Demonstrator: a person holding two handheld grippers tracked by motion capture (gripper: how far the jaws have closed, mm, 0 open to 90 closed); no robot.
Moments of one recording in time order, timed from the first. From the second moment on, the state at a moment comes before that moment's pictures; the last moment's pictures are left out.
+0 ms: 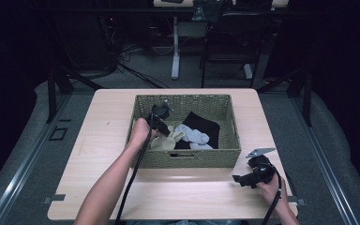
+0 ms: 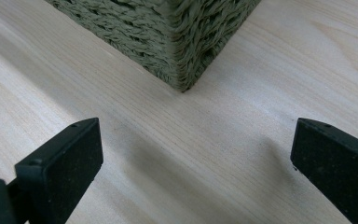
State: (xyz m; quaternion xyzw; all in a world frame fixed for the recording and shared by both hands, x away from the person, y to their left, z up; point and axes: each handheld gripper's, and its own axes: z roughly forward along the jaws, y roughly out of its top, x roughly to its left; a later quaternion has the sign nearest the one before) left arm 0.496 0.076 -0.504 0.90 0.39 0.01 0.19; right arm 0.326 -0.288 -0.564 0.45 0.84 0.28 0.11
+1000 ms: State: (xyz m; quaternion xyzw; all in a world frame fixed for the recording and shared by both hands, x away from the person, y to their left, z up) left arm 0.468 0.103 -0.407 0.90 0.35 0.08 0.24; right arm 0.326 -0.287 -0.564 0.45 0.84 0.29 0.11
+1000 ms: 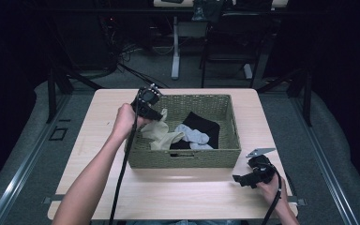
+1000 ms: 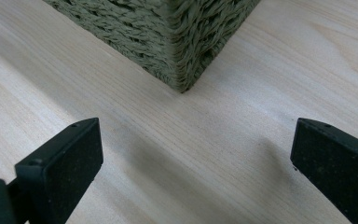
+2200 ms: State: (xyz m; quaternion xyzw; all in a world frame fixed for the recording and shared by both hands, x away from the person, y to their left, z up) left arm 0.451 0.174 -0.331 0.87 0.39 0.15 0.27; right arm 0.326 -0.288 -0.564 0.45 0.84 0.29 0.11
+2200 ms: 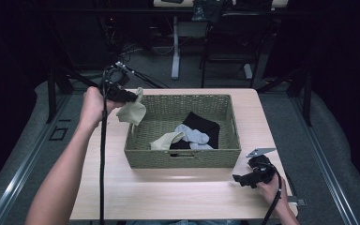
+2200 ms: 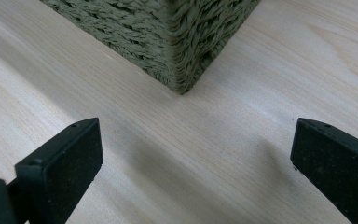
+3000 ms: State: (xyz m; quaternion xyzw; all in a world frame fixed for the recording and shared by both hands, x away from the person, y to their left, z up) left arm 0.447 0.257 -0.379 0.83 0.47 0.16 0.25; right arm 0.325 -0.287 -0.564 0.46 0.83 0.29 0.11
